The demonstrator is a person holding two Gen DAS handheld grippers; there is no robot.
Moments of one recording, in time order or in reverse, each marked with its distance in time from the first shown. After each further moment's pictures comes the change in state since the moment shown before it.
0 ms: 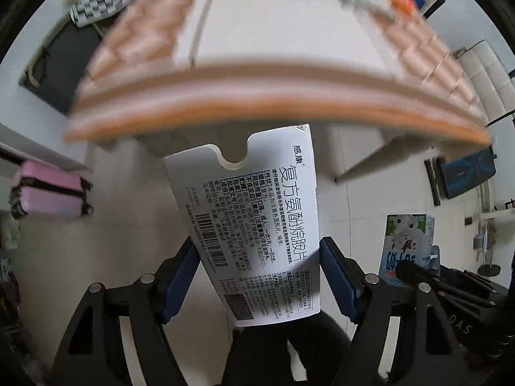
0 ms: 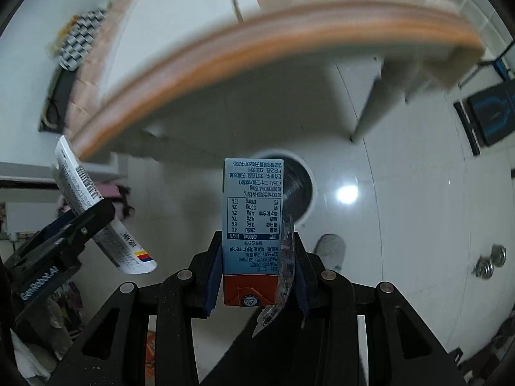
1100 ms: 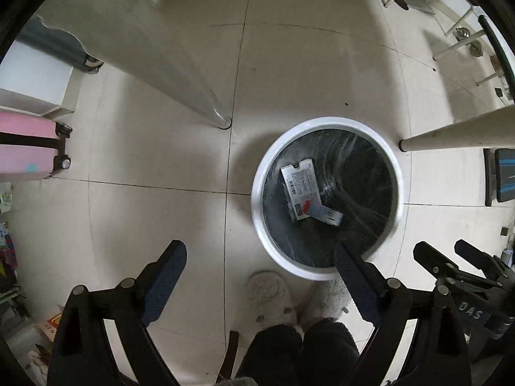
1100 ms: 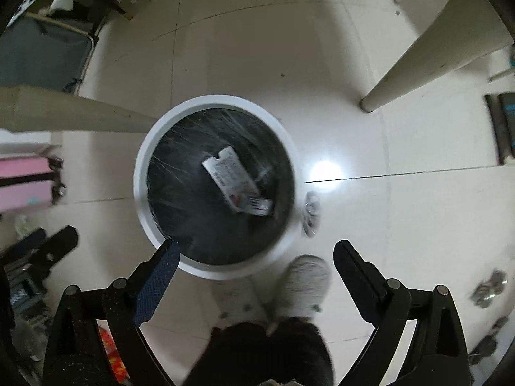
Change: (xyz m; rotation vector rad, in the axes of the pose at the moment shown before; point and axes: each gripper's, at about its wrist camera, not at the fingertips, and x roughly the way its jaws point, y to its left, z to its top) left arm 0.252 0.030 -0.010 -0.089 0.177 0.081; right arm 0.334 -0.066 0.050 -0.094 0.131 -0.159
